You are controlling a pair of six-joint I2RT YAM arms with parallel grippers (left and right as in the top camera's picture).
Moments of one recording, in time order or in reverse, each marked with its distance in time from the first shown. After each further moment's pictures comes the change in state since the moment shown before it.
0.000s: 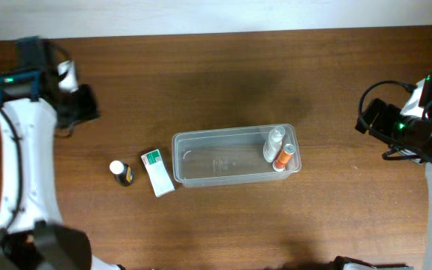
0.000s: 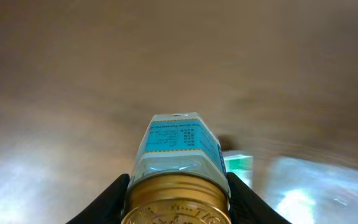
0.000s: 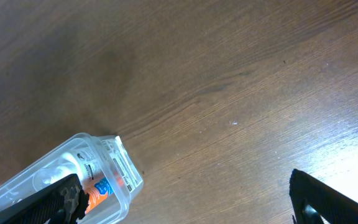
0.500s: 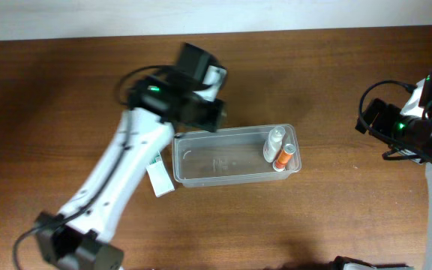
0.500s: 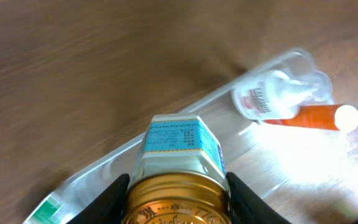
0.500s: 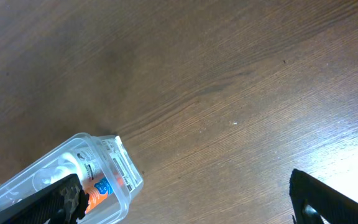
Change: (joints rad) left arm -0.665 0.071 0.008 0.166 0.024 0.007; right arm 0.000 0.000 0.000 0.000 0.000 0.001
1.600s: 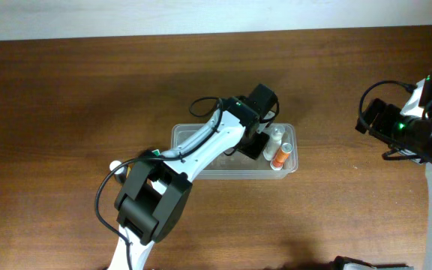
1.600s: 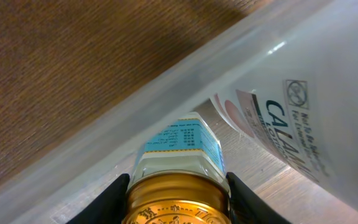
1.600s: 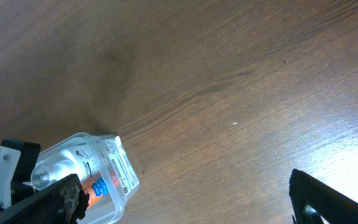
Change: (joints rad) left arm -0.180 0.409 0.000 0.162 -0.010 0.006; right arm 0.000 0.000 0.000 0.000 0.000 0.000
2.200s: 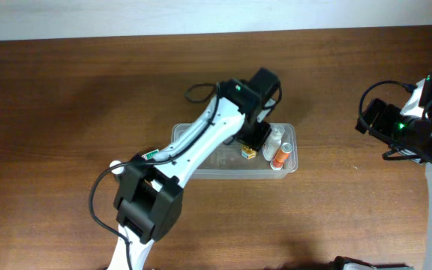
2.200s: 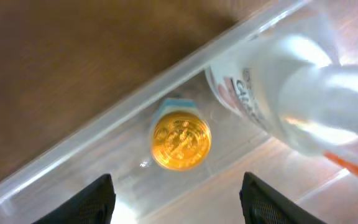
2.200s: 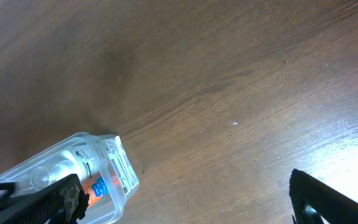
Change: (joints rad) left arm 0.017 0.003 0.240 -0.273 -0.034 0.001; right arm 0.000 0.000 0.000 0.000 0.000 0.000
